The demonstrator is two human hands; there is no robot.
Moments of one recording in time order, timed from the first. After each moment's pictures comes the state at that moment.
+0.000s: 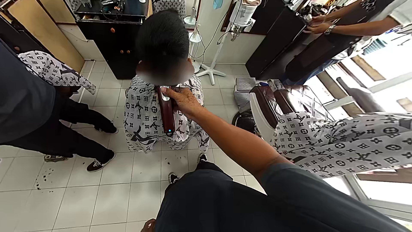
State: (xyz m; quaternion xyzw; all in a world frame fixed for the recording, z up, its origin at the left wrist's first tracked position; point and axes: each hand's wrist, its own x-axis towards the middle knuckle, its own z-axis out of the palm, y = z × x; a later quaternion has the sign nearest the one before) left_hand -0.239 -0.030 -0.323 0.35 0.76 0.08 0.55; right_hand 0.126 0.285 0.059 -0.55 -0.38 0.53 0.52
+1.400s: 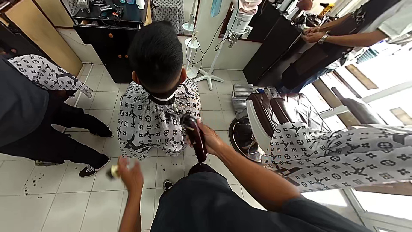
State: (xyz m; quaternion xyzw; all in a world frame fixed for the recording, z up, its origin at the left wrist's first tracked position) left_hand -0.107 0.203 -0.127 0.56 0.59 0.41 0.40; right_hand 0.207 0.190 -0.013 -0.46 -0.27 0.67 0.52
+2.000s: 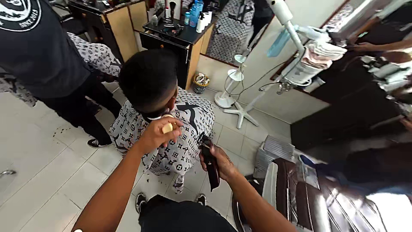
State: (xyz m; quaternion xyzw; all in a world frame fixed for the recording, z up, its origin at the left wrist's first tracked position) left_hand 0.133 0.303 0.054 0.65 0.31 0.45 0.53; right_hand 0.415 0.259 -0.015 -0.37 -0.35 0.76 0.41
